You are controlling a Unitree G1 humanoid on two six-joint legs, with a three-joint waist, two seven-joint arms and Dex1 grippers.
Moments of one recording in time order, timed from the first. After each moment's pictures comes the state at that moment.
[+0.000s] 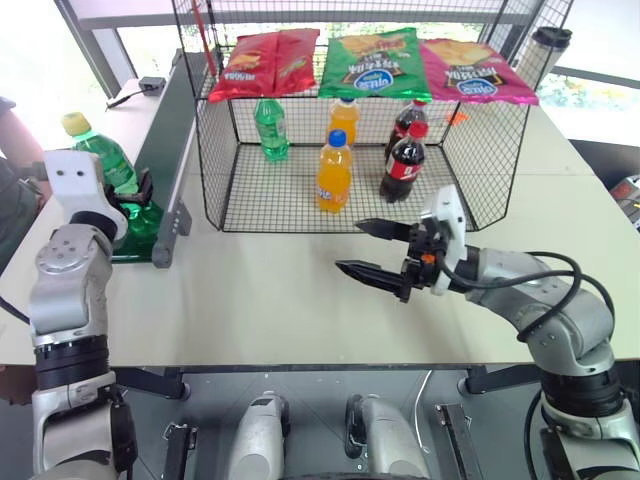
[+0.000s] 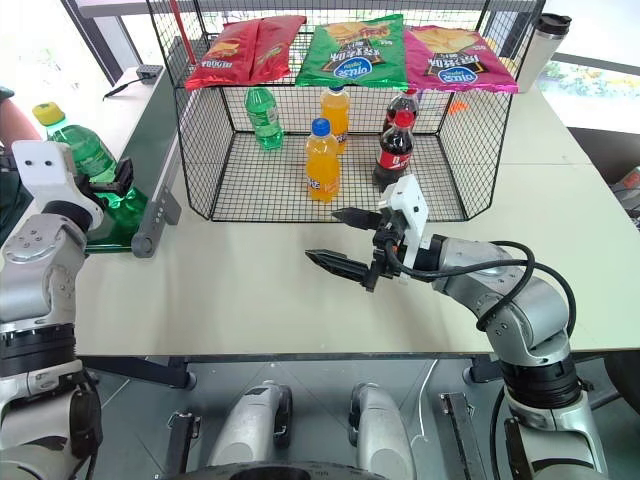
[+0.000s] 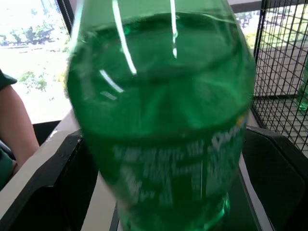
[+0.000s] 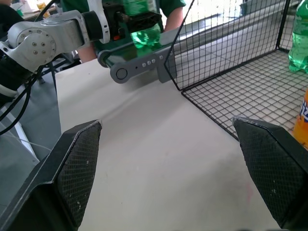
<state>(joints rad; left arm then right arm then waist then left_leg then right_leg) -0.46 0.55 0.37 0.04 -0.25 0.42 -0.17 -0.37 -0.58 -0.02 -0.46 0.74 0.77 0.73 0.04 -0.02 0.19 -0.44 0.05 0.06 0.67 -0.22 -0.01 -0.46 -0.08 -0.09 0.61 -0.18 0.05</state>
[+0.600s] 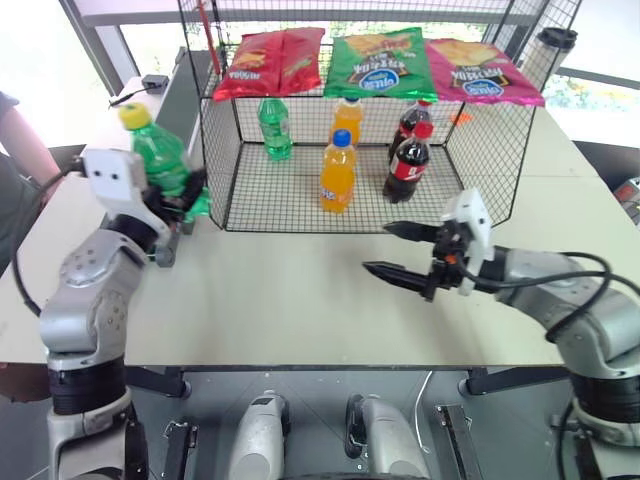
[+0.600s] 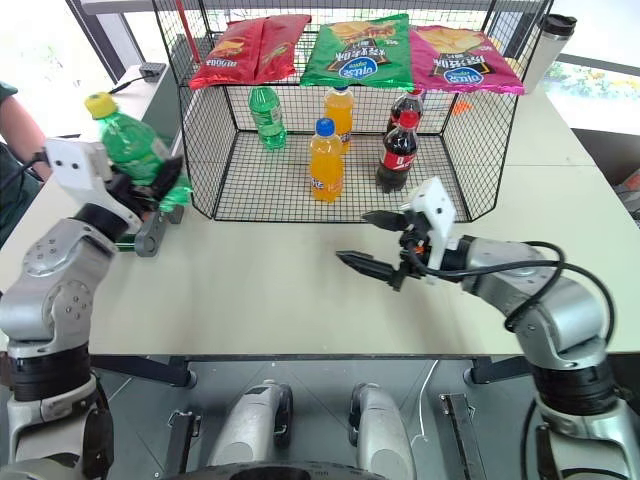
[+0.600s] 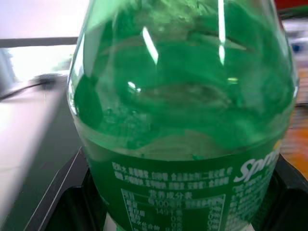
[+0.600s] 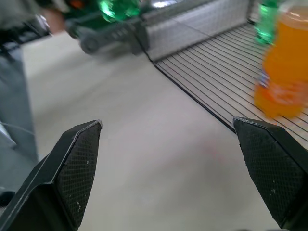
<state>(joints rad) -0.37 0.45 0.27 -0.37 -0.56 0.63 -0.33 -0.33 -0.73 -0.12 -0.45 0.73 0.79 0.75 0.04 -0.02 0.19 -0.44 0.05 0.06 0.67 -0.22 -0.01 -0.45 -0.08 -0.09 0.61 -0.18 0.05</state>
